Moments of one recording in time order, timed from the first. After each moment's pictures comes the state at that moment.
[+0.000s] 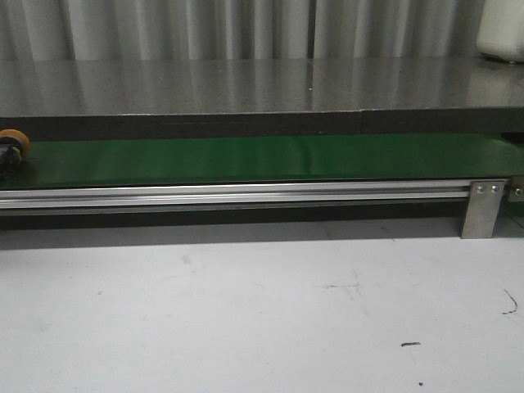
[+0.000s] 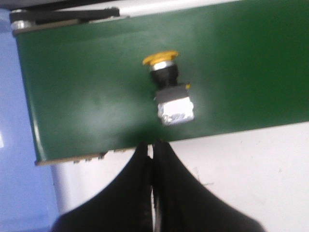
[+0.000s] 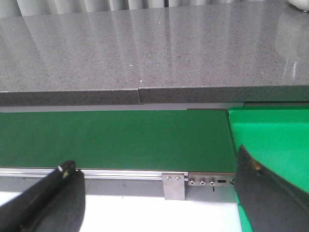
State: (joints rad) left arm 0.07 1.60 -1.59 -0.05 1.24 0.21; right arm 0.06 0.51 -0.48 0.27 0.25 -0.15
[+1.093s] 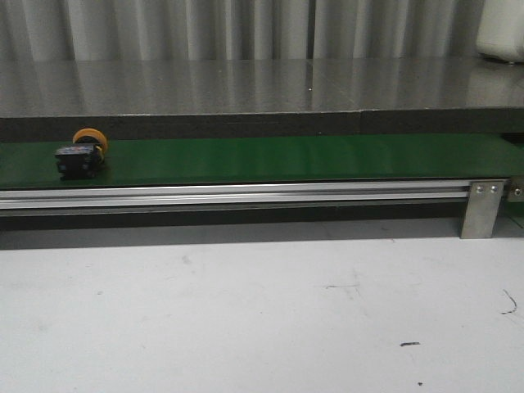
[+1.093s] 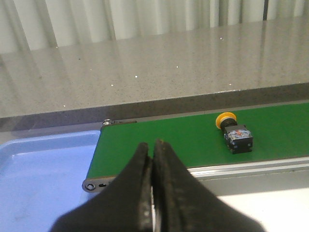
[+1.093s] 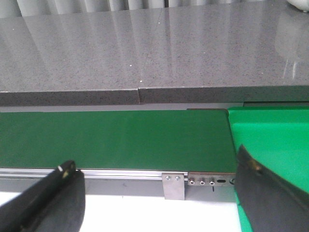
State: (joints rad) left arm 0.07 0.12 -0.35 -0.08 0.41 0.21; right arm 0.06 0.51 -0.48 0.27 0.25 -0.15
